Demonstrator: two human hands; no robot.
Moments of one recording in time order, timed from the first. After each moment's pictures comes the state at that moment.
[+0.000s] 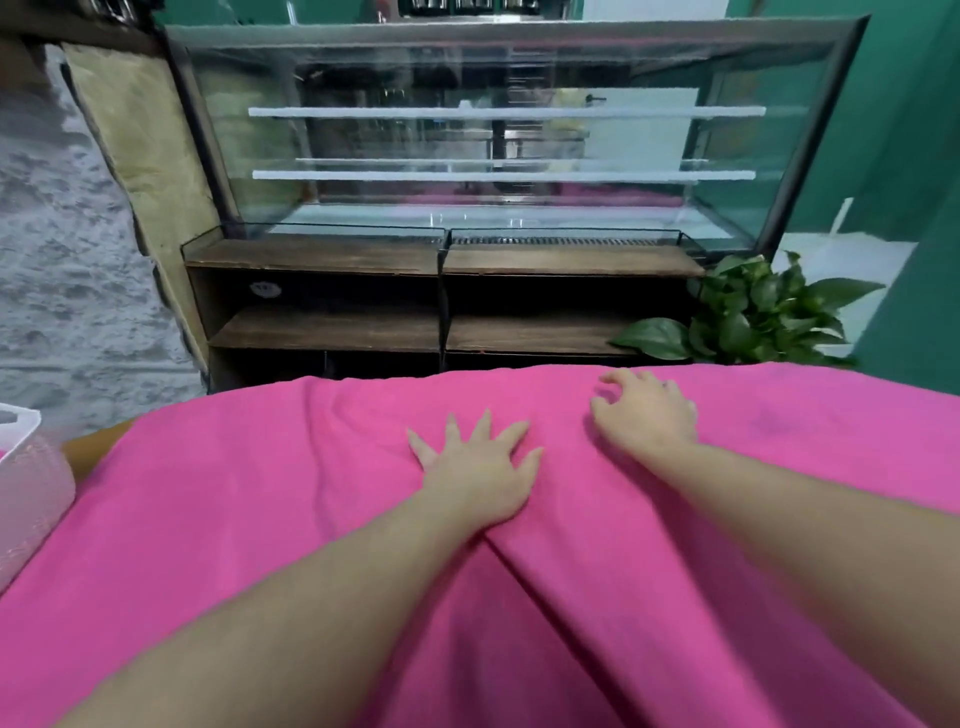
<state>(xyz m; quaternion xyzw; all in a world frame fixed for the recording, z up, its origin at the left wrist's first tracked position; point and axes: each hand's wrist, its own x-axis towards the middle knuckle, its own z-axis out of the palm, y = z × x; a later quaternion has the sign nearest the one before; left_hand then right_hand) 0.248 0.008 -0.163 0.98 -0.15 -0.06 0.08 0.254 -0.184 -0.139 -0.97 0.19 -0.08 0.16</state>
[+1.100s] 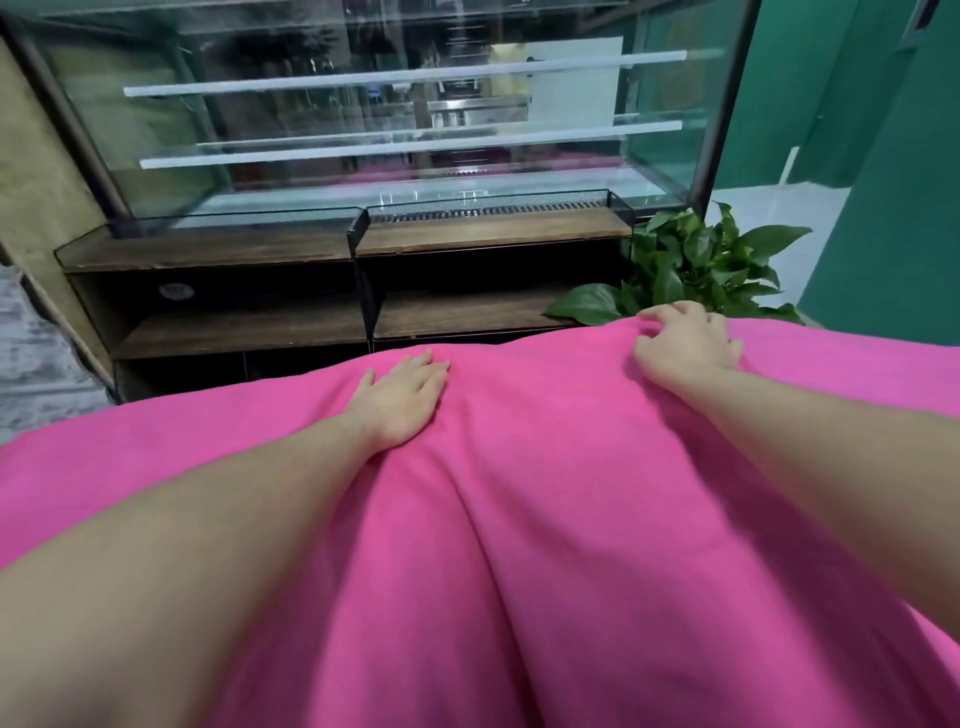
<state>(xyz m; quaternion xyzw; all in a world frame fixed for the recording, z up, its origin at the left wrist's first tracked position) 0.342 -0.037 -0.168 0.97 -0.21 -0.06 0.13 0.262 -0.337 -0.138 -0.92 0.29 -0.15 0.20</state>
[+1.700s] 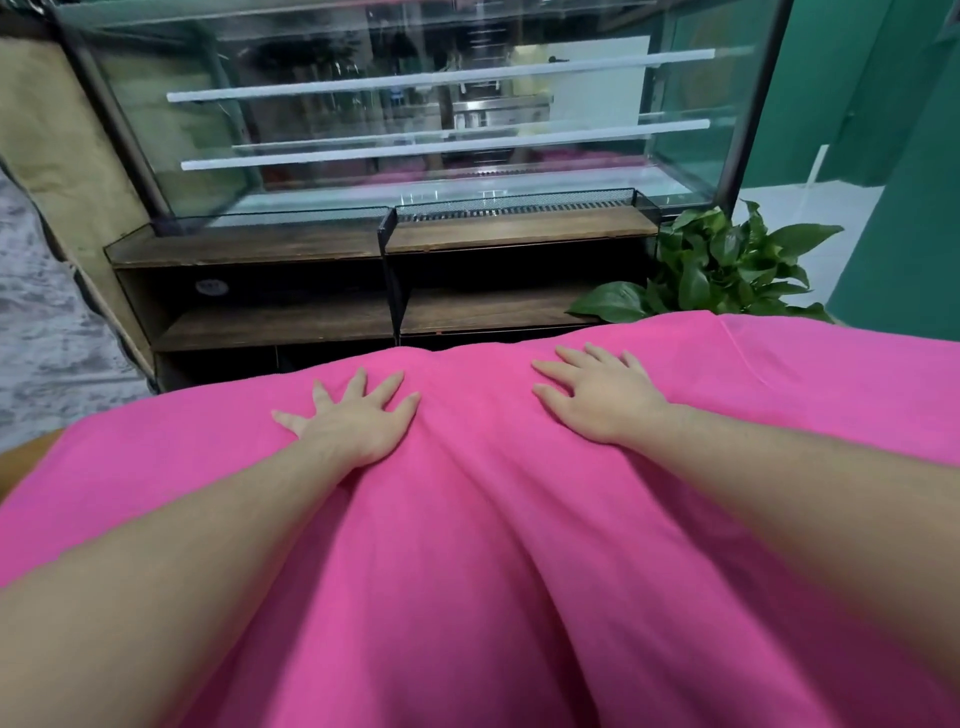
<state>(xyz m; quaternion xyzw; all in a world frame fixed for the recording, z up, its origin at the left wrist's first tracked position) 0.306 0.028 -0.160 1.00 0.00 -0.07 0.05 0.252 -0.244 -0.157 -1.00 0.02 -0.01 0.07</state>
